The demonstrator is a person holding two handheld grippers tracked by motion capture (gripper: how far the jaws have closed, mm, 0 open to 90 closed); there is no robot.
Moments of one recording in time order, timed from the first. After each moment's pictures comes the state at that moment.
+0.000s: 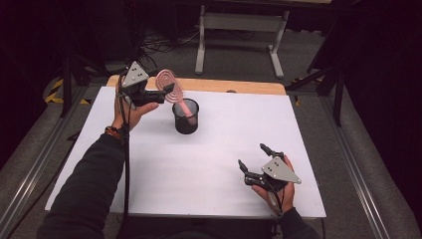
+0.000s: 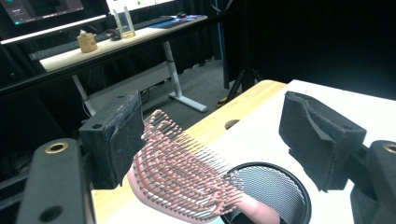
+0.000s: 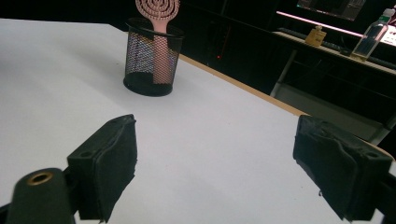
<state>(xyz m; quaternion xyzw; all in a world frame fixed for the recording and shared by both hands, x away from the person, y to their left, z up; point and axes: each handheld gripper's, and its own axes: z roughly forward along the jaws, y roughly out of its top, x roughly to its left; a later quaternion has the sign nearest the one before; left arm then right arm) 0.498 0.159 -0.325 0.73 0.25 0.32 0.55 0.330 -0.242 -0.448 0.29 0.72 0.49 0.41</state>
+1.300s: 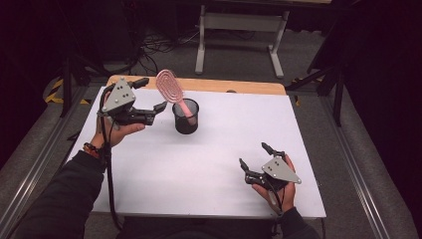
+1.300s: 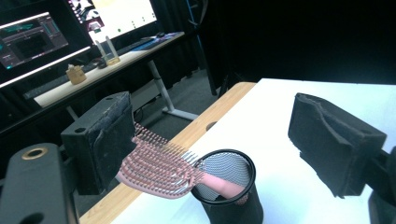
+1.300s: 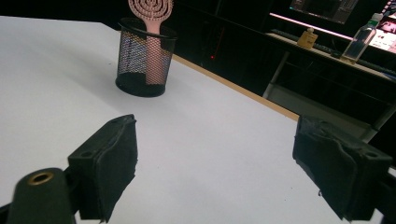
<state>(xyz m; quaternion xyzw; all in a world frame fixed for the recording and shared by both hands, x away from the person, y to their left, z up) 0.426 0.175 -0.313 0.74 0.18 0.34 0.55 0.330 -0.242 -0.445 0.29 0.71 0.48 0.42</state>
